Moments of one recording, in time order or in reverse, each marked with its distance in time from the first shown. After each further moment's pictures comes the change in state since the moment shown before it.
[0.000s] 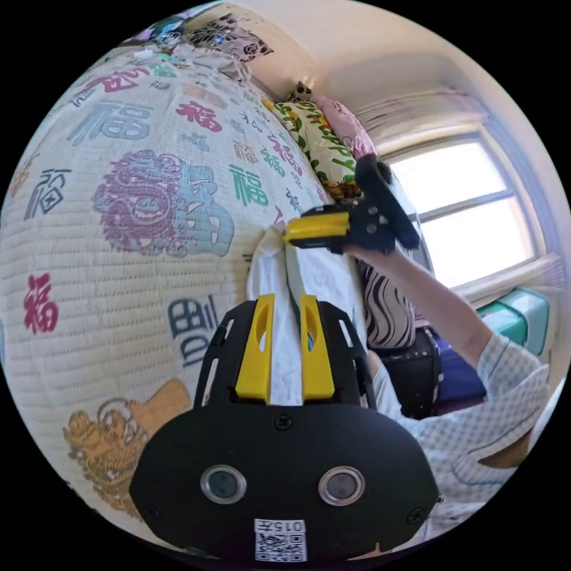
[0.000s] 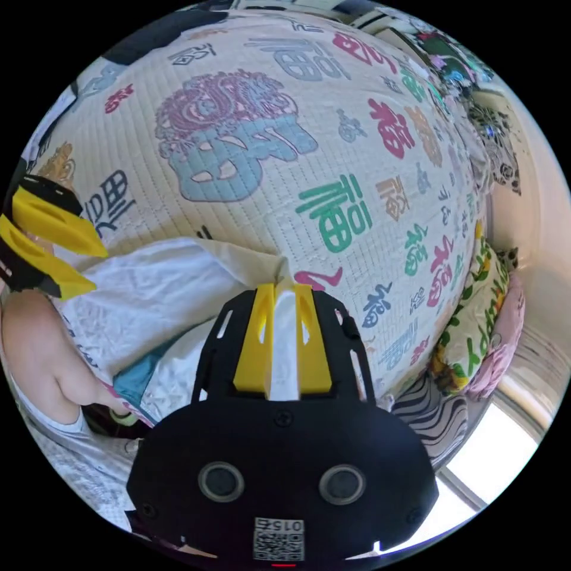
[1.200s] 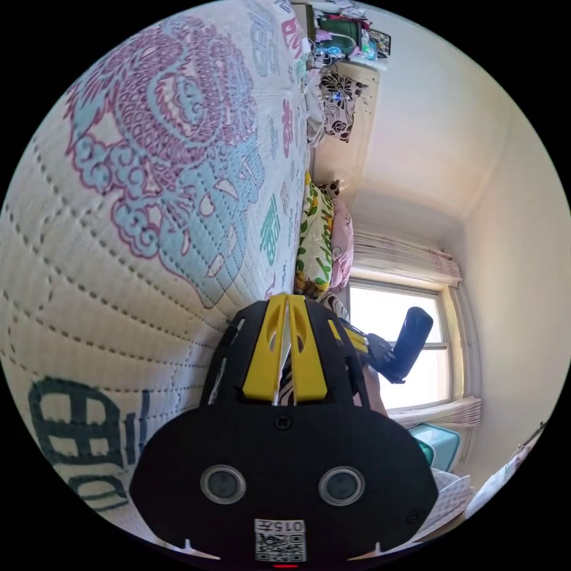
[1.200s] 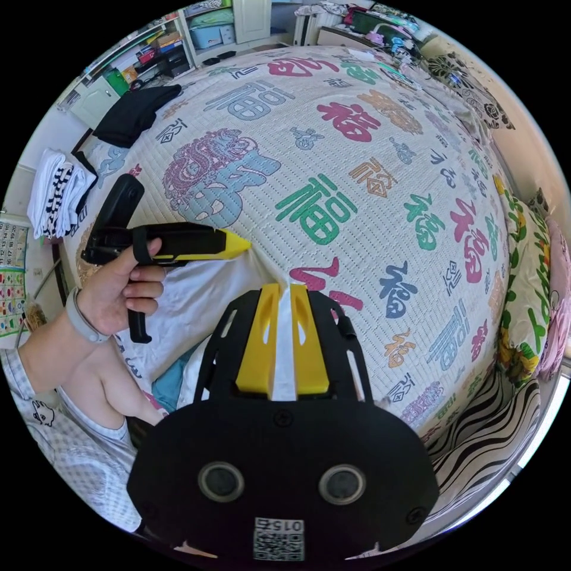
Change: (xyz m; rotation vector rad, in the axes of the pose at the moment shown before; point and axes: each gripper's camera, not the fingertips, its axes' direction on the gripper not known) left arm -0.096 -0.005 0.046 0.407 0.443 -0.505; right arm 0.019 -0.093 0.003 0.193 -0.307 0.163
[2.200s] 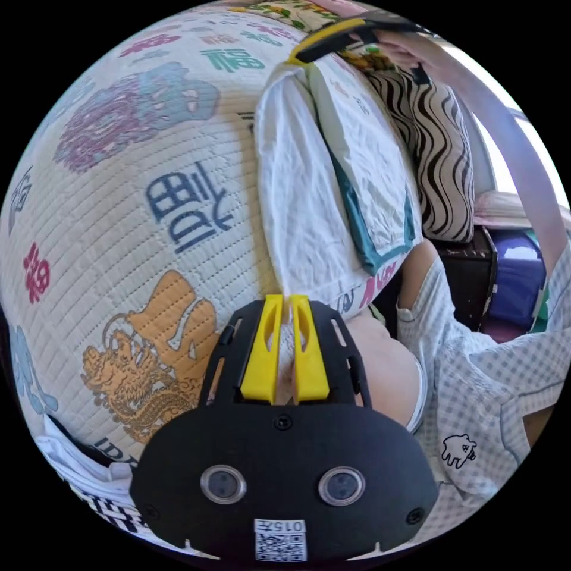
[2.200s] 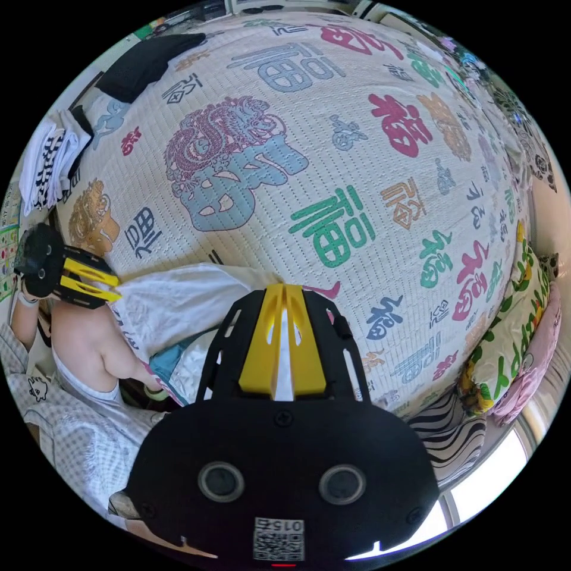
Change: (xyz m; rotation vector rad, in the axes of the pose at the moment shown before) left arm 0.056 0.194 0.187 -0.973 -0.855 0.587; right arm 0.054 -0.002 -0.045 -0.241 0.050 -0.178
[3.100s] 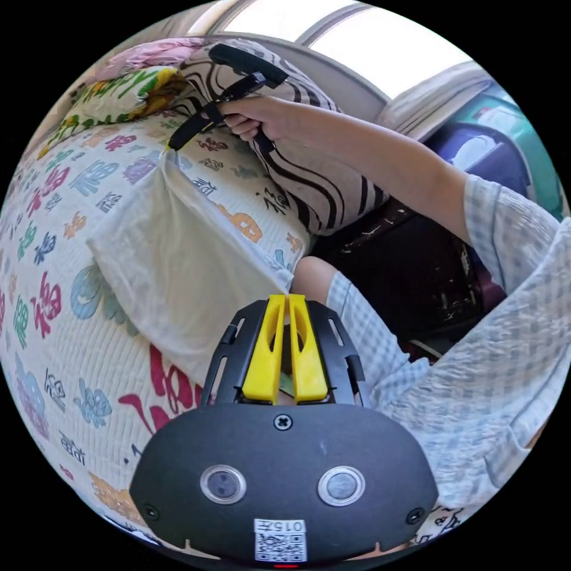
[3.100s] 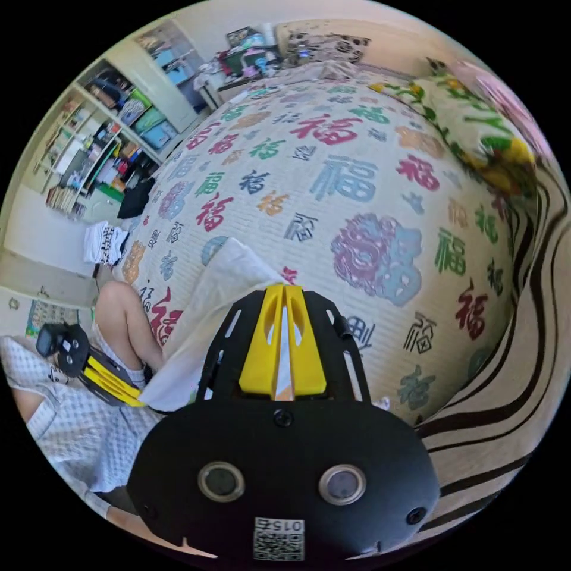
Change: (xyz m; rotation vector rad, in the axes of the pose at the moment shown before) left arm 0.434 -0.197 0.194 0.121 -0.033 0.521; right arm 0.243 0.651 0.054 0.522 -0.383 0.558
